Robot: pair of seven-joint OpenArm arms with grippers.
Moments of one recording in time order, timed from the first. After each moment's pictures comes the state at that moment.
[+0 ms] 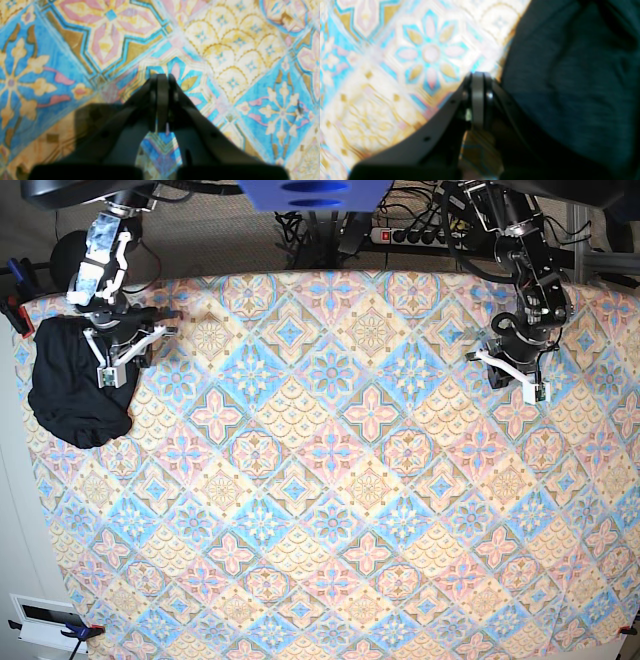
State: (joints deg) left arm 10.0 -7.1 -27.6 86.1 -20.1 -20.6 42.7; right arm -16.0 11.2 25.5 90.9 13.6 23.7 -41.1
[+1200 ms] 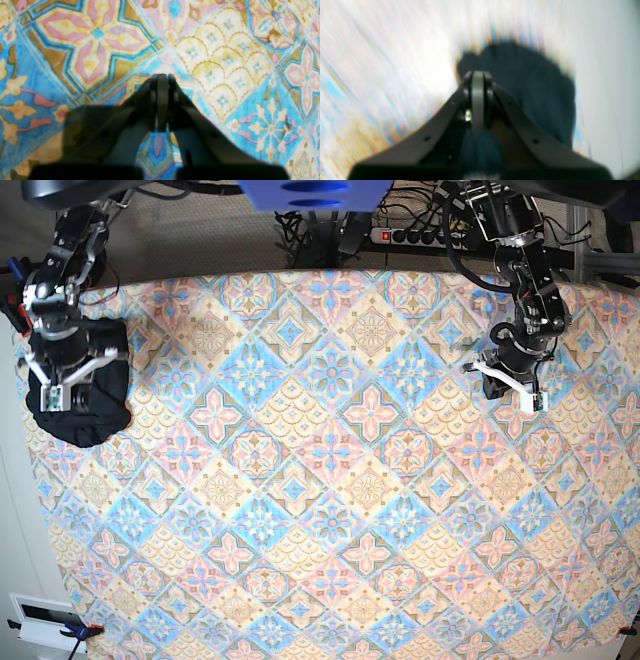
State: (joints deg) left arm 7.5 -7.5 -25.5 82.8 -21.3 -20.5 41.5; right arm -17.8 13.9 34.0 107.9 14.1 23.4 -39.2
